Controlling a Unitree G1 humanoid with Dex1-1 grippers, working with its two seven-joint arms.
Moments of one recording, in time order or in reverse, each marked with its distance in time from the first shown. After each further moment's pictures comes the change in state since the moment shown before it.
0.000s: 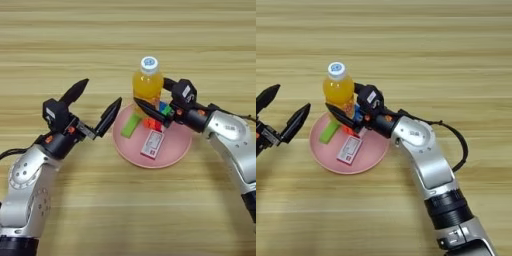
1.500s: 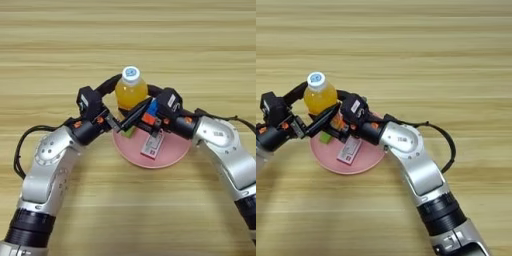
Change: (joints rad) left arm -0.163 -0.020 -0.117 0.064 0.064 0.051 -0.078; right arm 0.018 0.014 0.091 -0.037 -0.014 -0.019 0.003
